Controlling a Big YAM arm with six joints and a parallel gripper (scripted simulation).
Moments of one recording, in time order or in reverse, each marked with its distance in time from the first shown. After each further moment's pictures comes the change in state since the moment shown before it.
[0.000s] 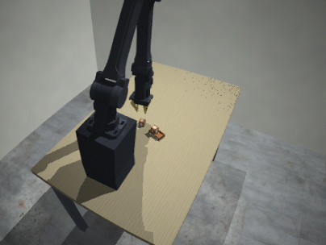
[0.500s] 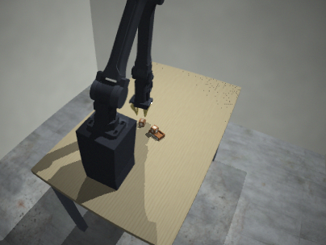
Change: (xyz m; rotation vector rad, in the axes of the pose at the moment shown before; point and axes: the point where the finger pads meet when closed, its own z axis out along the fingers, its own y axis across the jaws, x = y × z) arm 0.004 0.000 0.018 0.000 0.010 0.000
